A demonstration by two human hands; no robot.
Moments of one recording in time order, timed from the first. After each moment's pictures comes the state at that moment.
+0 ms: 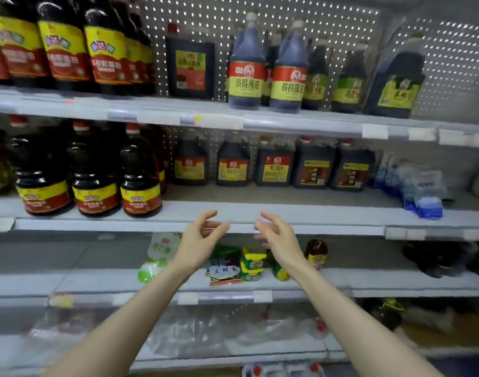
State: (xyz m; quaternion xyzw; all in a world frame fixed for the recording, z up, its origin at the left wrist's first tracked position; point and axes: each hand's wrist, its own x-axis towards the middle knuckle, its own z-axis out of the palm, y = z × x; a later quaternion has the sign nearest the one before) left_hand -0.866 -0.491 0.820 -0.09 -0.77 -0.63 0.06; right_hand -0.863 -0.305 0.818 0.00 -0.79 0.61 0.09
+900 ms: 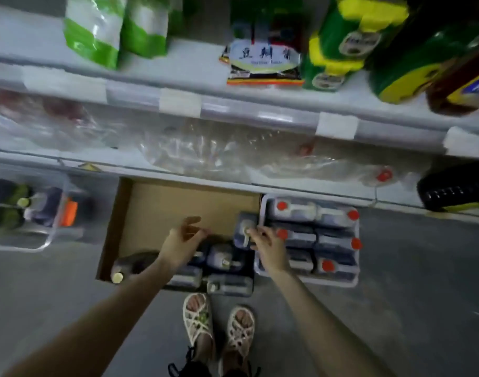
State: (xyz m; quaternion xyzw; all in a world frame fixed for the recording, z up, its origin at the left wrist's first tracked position) left_hand -0.858 -0.496 0.280 0.27 -0.76 -0.54 -0.26; right_hand -0.859 -0.300 0.253 -0.29 -0.73 0.54 -0.29
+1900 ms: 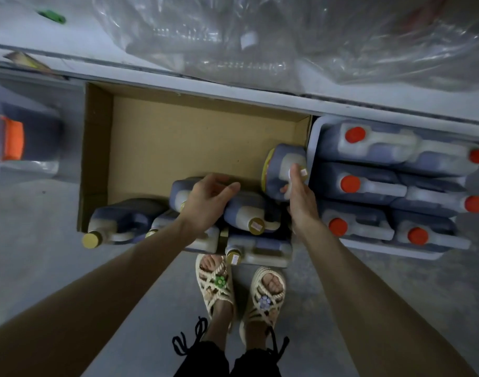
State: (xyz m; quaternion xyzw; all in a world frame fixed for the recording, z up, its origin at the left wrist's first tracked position) left_hand -0.847 -0.493 0.061 0.31 -0.71 -0.54 -0.33; right_hand -0.862 -0.312 0.008 -0.48 -0.67 0.49 -0.30
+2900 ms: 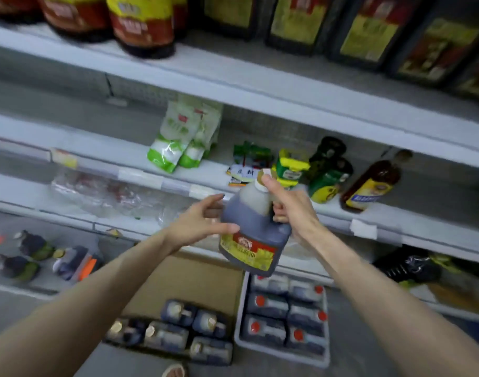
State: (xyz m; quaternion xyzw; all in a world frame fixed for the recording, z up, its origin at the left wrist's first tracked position) left_hand -0.873 -0.491 0.524 0.05 -0.73 -0.65 -0.21; right_hand -0.909 -0.300 0.585 -0.13 -0.77 0.61 -0.14
